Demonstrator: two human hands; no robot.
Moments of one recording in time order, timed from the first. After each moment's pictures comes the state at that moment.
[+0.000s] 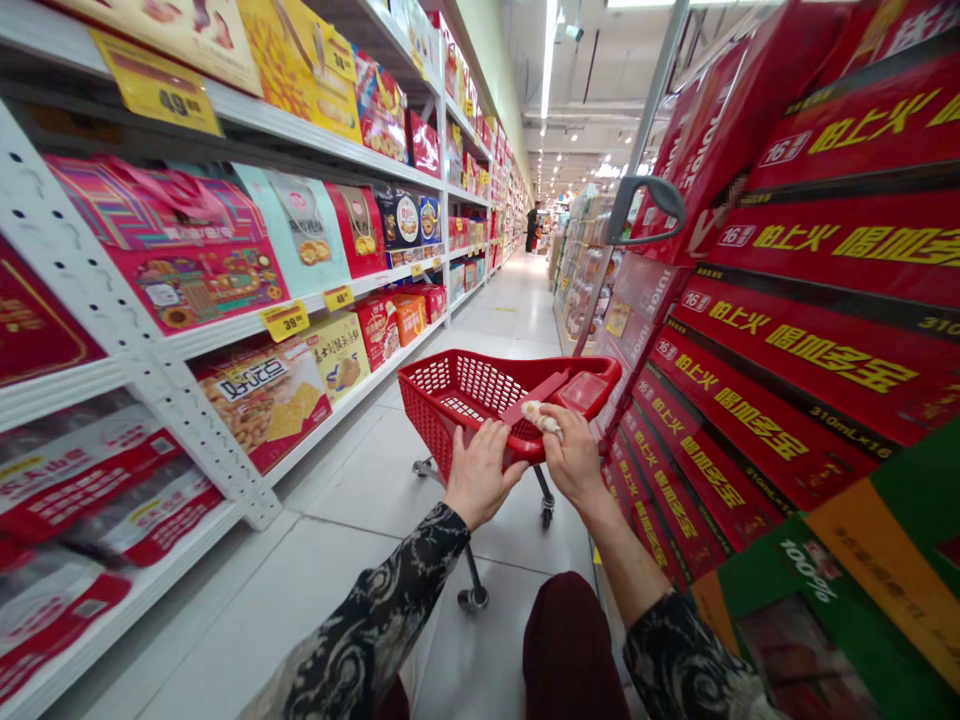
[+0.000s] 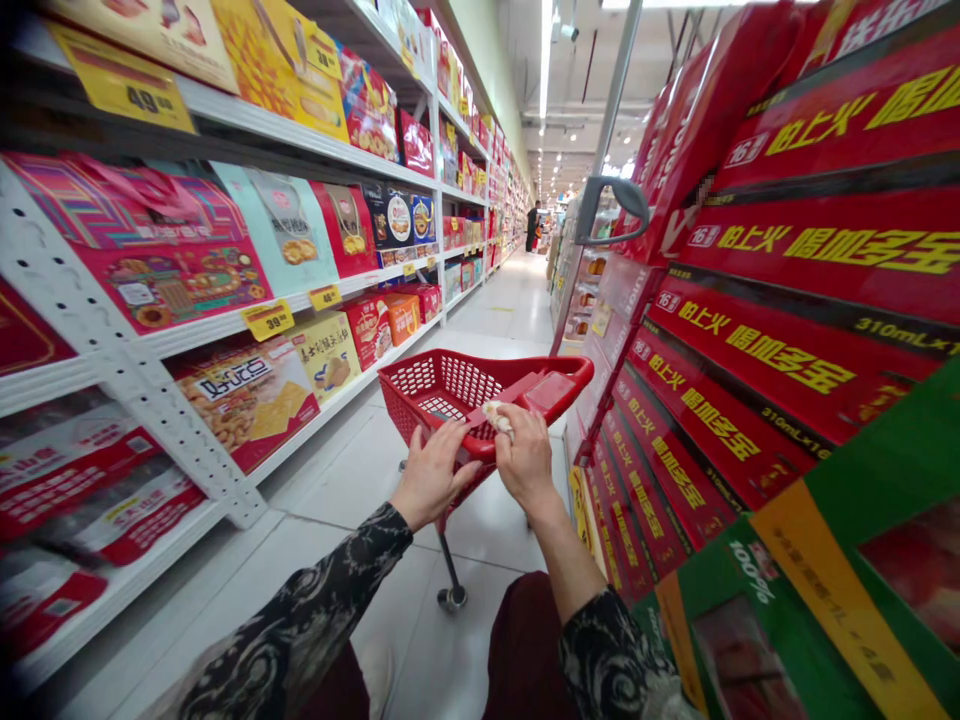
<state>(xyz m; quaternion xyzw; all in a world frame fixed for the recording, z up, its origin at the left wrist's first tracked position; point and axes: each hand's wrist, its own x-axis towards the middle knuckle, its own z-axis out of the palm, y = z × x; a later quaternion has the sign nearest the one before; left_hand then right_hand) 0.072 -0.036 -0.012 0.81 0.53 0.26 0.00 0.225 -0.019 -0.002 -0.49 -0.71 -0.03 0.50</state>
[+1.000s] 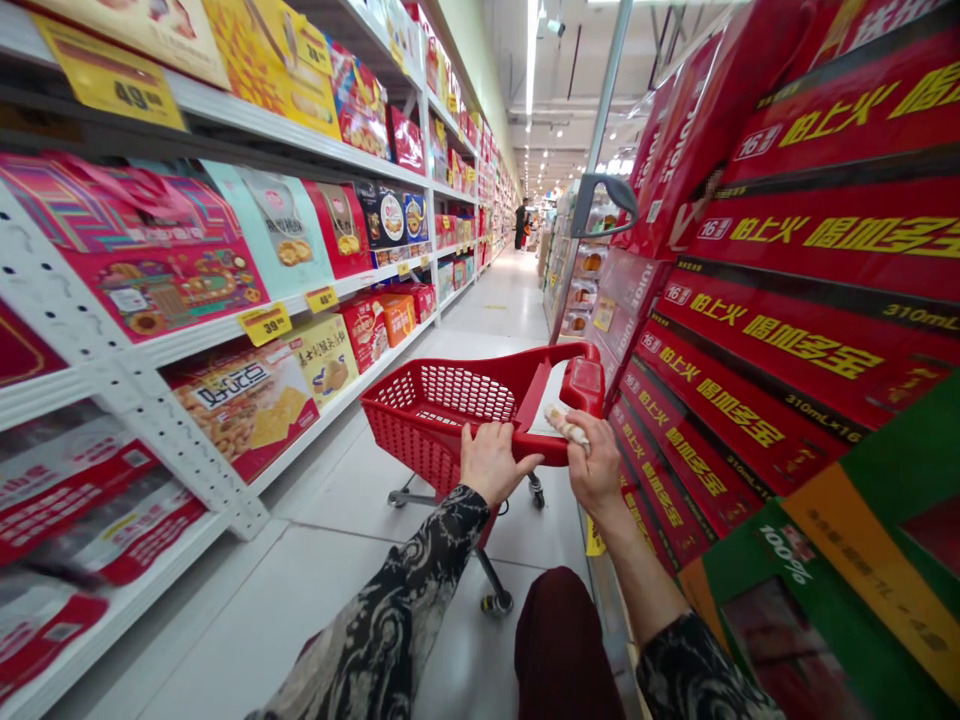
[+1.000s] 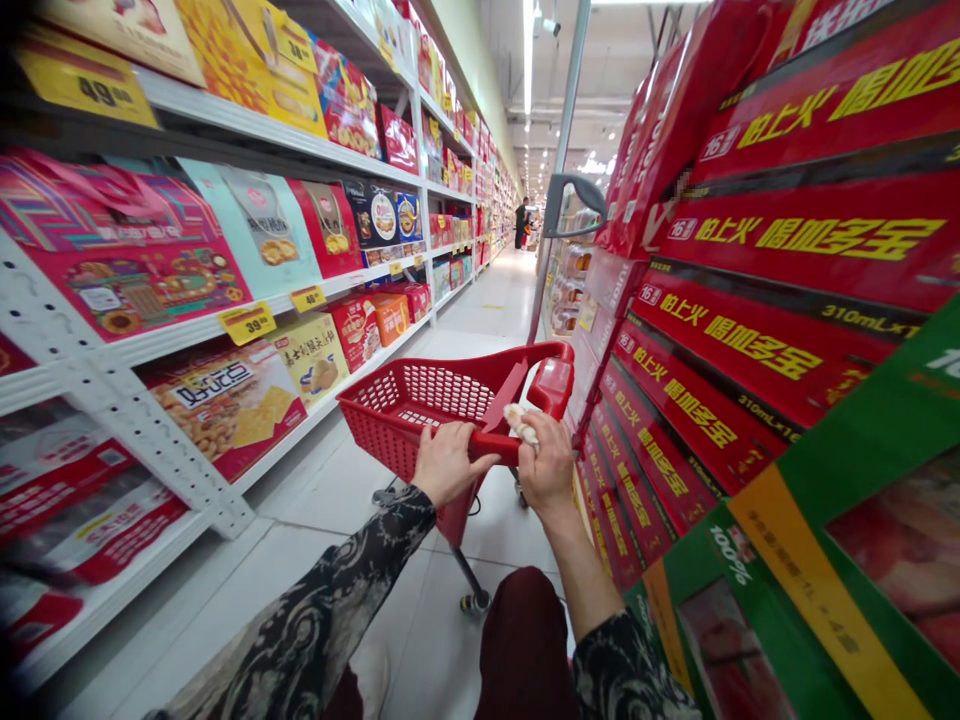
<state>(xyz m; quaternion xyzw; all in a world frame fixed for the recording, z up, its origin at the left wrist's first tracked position) 0.108 -0.020 -0.011 0.80 0.56 0.22 0.01 0.269 -0.031 -0.023 -0.50 -0.67 -0.11 0.54</state>
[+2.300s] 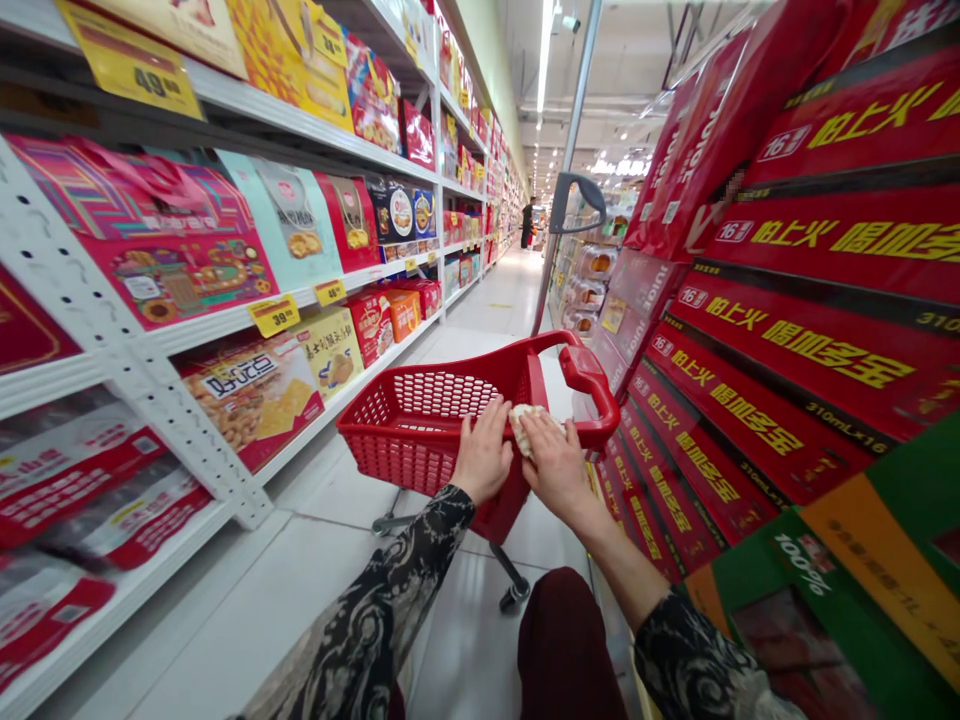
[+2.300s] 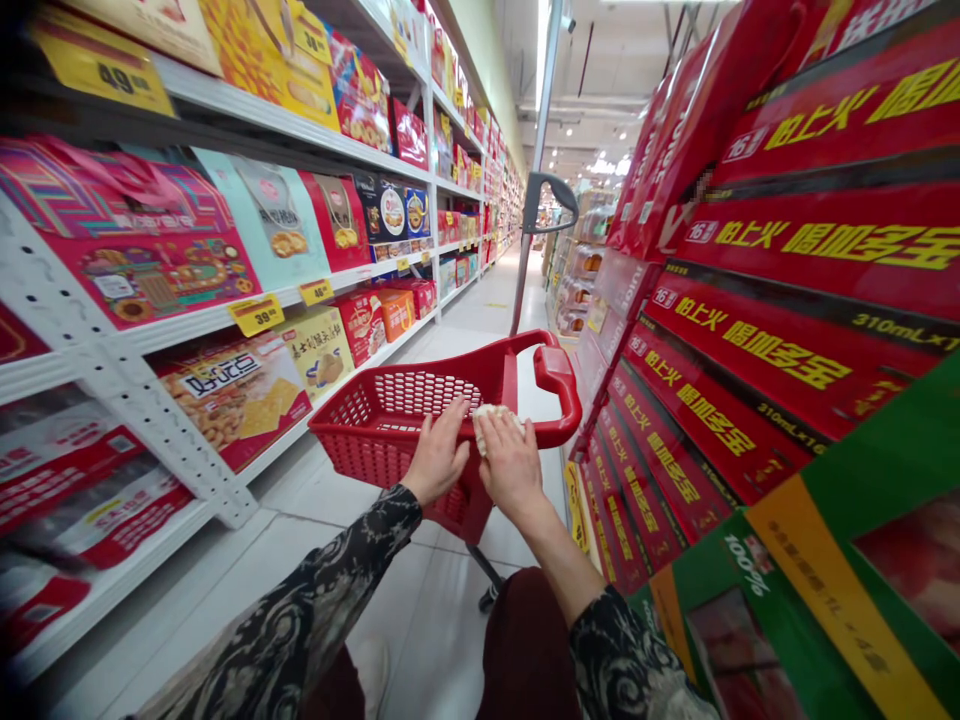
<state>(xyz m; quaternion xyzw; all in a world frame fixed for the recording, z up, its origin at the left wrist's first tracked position) 0.083 -0.008 -0.020 0.80 0.53 0.28 0.08 0.221 -0.027 -0.025 -0.54 -0.80 -0.10 0.25</state>
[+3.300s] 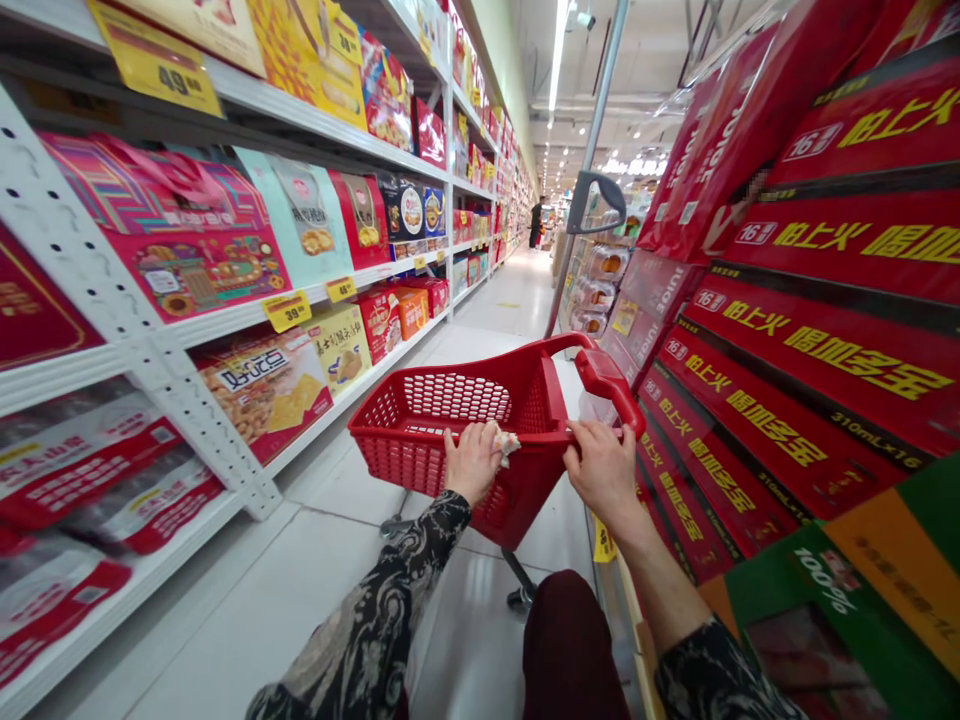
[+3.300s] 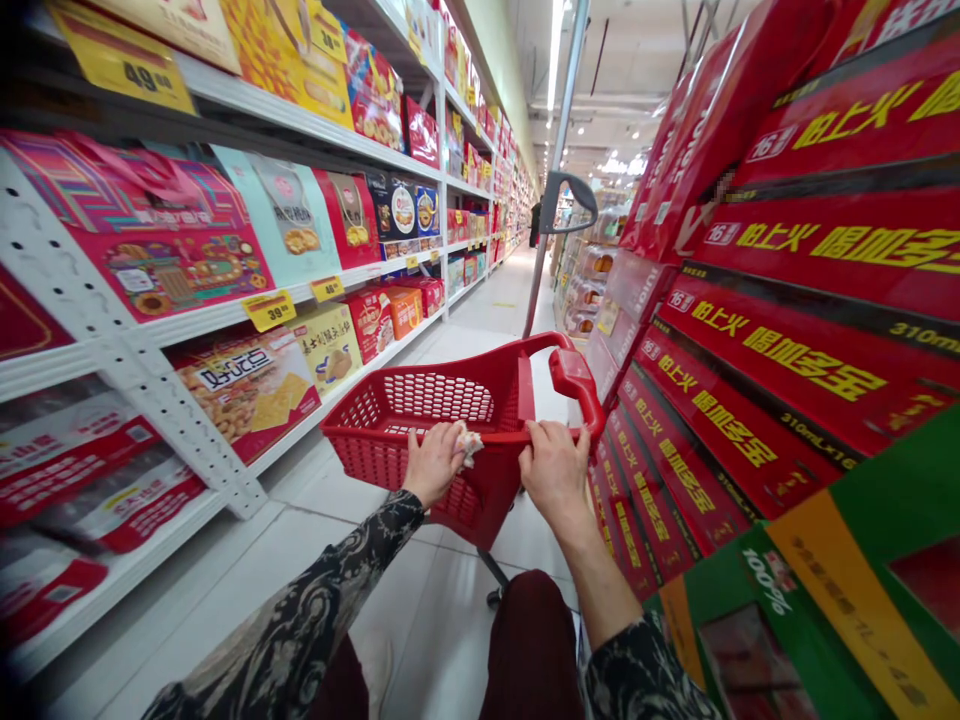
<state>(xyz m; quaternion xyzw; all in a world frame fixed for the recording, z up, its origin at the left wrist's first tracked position) 0.065 0.002 -0.062 0.76 0.61 0.21 0.00 0.249 -0.029 -0.013 -0.61 -0.73 -0.15 0.29</state>
